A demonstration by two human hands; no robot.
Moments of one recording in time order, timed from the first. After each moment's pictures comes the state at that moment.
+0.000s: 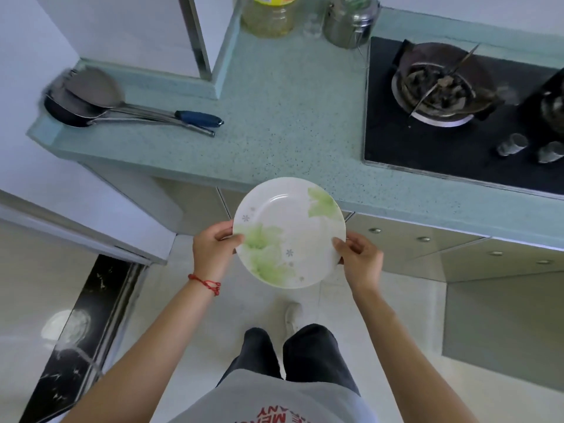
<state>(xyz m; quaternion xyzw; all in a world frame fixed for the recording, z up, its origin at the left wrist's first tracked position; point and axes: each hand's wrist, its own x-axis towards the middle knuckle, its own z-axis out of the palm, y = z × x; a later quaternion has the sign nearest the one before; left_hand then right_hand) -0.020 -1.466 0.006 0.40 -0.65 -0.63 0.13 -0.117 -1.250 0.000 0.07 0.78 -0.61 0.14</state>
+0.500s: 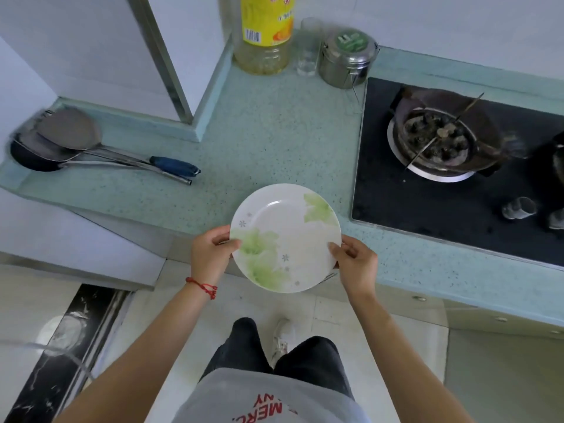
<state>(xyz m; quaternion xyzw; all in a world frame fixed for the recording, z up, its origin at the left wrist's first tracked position) -0.145 -1.486 -0.001 0.42 -0.66 -0.61 0.13 -0.253 -1.272 -0.002 0.05 0.79 -0.59 0.16</state>
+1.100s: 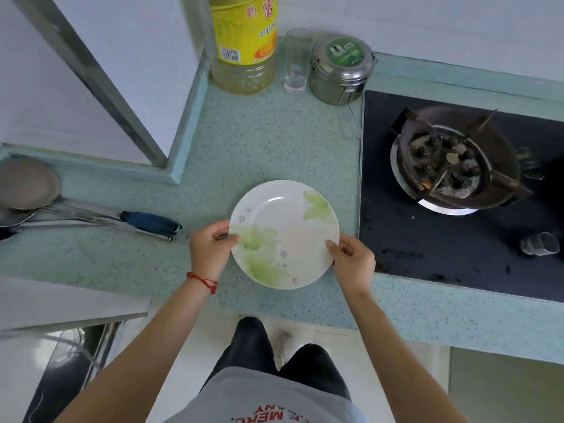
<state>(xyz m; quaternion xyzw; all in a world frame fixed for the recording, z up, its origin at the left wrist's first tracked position) -0.262 -1.551 -0.009 0.41 -0.71 -0.57 0.10 -0.345 -1.336 -0.005 0.07 0.83 -0.54 0.13</state>
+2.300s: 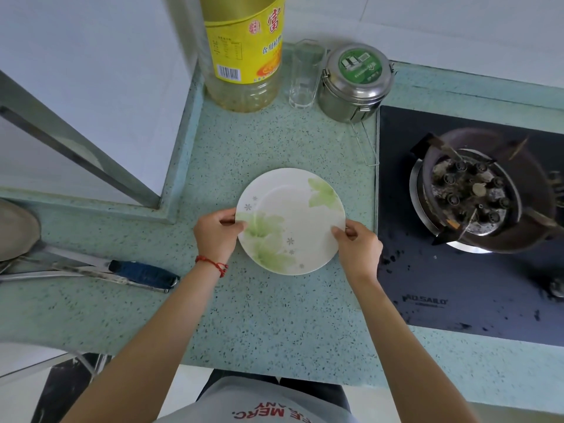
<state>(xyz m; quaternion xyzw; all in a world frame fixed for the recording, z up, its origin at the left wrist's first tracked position) -0.360 -1.605 -0.006 0.42 -0.75 -0.50 0.09 -0.439 -1.399 -0.011 0.08 0.88 -0.45 0.11</state>
